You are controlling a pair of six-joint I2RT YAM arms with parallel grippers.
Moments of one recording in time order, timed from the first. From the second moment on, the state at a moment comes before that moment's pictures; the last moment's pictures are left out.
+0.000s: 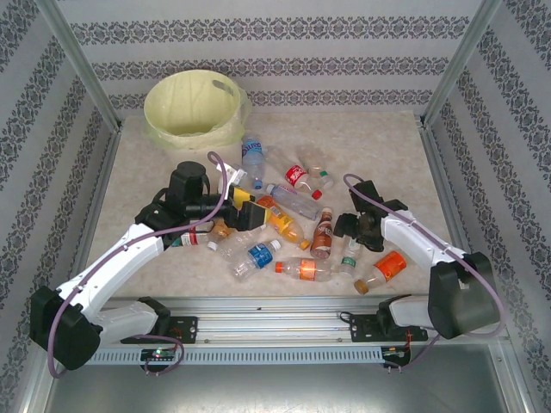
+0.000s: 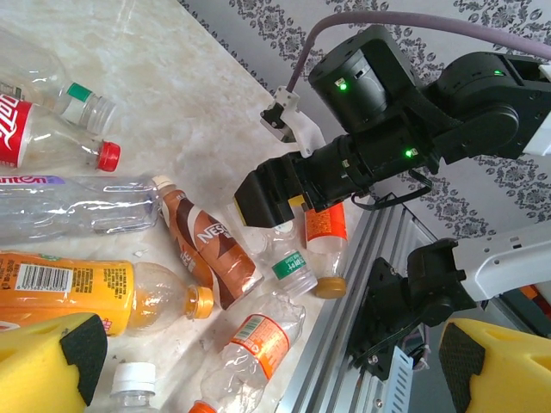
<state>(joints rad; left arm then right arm) -0.49 1.14 0.92 -0.25 0.70 -0.30 0.27 1.33 0.77 -0.74 0.02 0.63</state>
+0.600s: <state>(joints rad) -0.49 1.14 0.92 -0.26 0.68 -0.29 0.26 1.39 0.75 -0.69 0.04 0.63</state>
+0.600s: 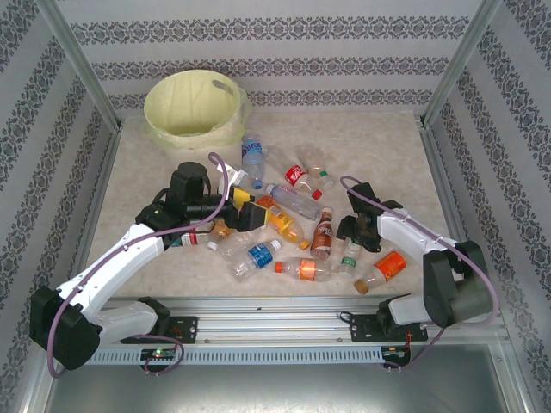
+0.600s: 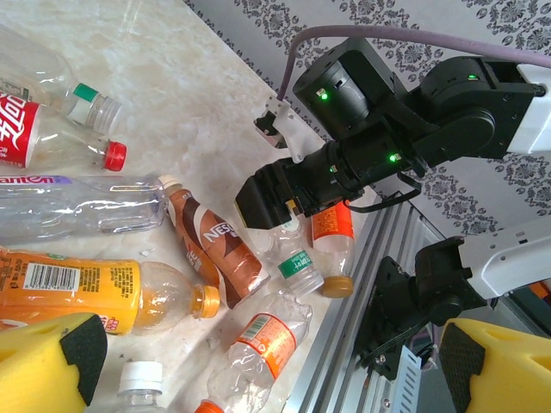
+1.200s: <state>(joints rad) -0.49 1.15 0.92 -0.27 0.66 -0.29 0.26 1.26 0.75 -0.69 0.04 0.58</state>
